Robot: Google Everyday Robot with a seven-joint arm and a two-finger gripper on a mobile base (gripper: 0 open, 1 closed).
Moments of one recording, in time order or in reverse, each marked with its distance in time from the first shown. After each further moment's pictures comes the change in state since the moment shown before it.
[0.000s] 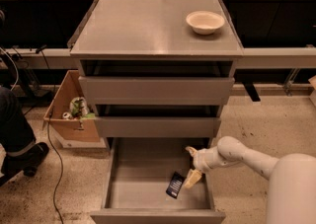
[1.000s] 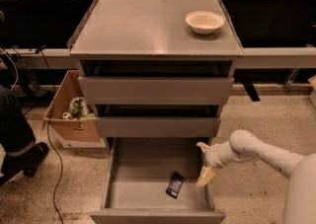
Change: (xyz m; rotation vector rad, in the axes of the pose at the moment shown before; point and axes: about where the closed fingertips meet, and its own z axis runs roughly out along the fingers) arm 0.003 0.001 -0.066 0.014 0.089 -0.050
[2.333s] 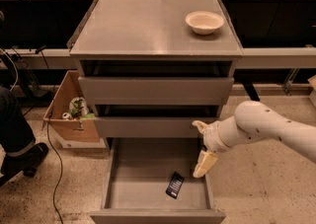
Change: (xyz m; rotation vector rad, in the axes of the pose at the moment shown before) arm -0.166 0.044 -0.153 0.041 0.036 -0.101
